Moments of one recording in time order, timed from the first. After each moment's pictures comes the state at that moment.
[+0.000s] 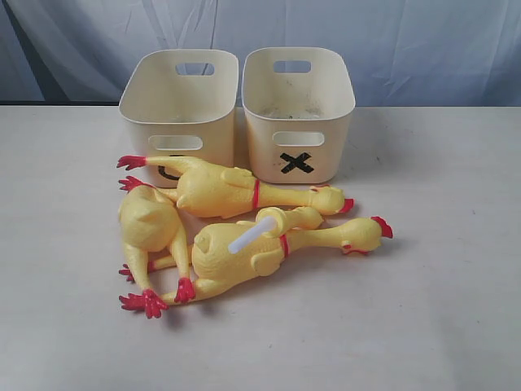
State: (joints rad) left arm 0.06 0.00 0.00 0.08 0.24 -0.08; right arm 0.10 0.01 -0.01 0.03 0.09 0.16
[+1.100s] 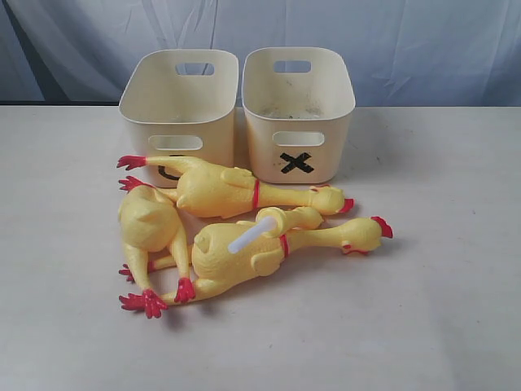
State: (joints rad) left arm 0.03 0.00 -0.08 0.02 -0.17 -0.66; right arm 0.10 0.01 -0.01 0.03 0.04 0.16
